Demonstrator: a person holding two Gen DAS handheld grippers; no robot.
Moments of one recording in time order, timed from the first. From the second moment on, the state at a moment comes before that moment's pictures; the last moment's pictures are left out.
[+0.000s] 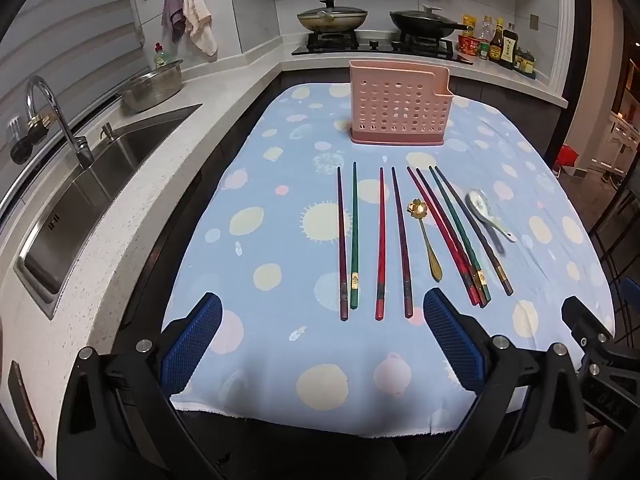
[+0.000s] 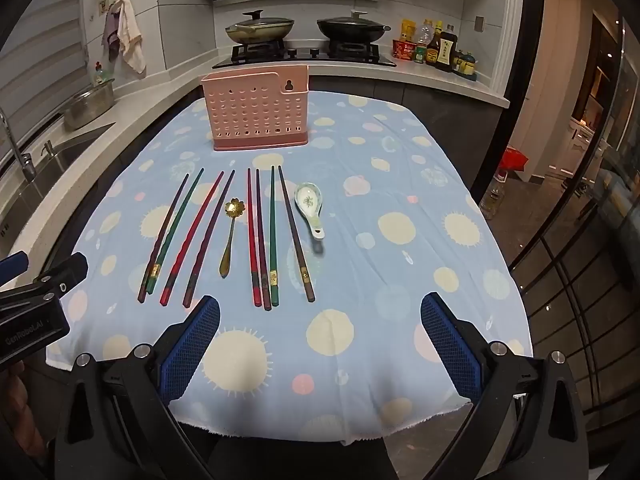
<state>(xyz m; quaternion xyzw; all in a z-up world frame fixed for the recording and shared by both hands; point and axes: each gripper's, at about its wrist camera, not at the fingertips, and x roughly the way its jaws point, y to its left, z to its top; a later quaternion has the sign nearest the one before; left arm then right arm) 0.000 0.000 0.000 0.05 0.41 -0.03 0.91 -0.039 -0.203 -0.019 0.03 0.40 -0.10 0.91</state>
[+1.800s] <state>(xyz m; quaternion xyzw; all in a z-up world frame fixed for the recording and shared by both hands) -0.001 0.001 -0.005 0.06 0.41 -0.02 0.91 -0.041 -0.201 -0.017 0.03 0.40 -0.10 0.91</state>
